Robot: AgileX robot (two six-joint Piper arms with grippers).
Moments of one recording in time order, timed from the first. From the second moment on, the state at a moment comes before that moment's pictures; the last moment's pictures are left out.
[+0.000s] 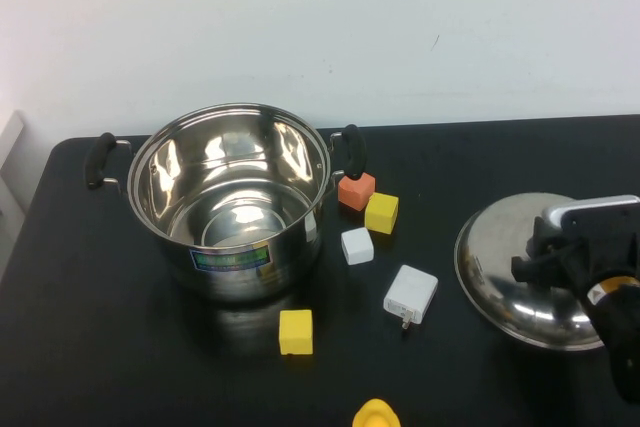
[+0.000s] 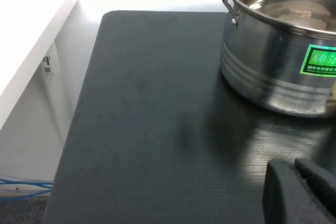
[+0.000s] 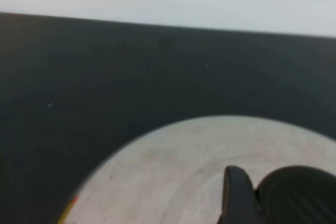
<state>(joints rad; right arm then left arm) 0.32 2.15 -0.67 0.29 -1.09 -0.12 -0.01 -0.01 0.01 -0.06 0.37 -0.02</state>
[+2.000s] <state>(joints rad) 0.75 2.30 -1.88 0.08 -0.05 -0.19 -0.01 -0.01 0.01 -0.06 0.37 -0.02</state>
